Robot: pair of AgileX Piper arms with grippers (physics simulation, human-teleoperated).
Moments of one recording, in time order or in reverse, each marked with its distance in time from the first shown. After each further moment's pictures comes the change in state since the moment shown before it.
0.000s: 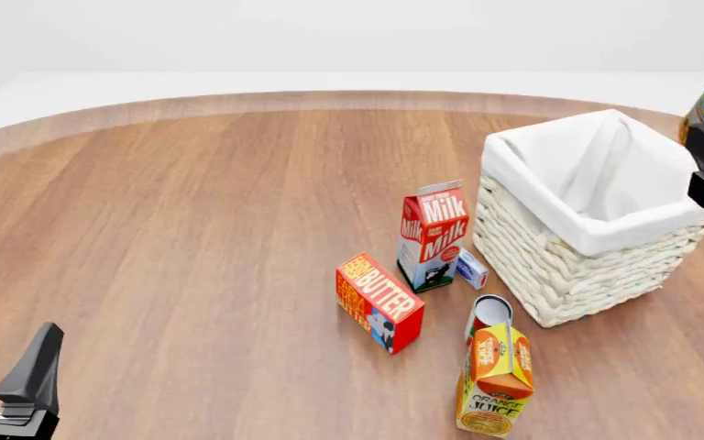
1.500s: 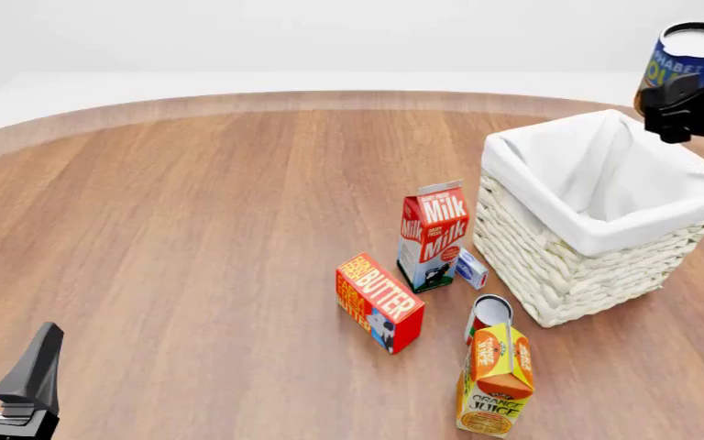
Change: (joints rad) left arm 0.000 0.000 0.000 0.000 0.000; right arm 0.022 0.337 -0.328 0.204 0.005
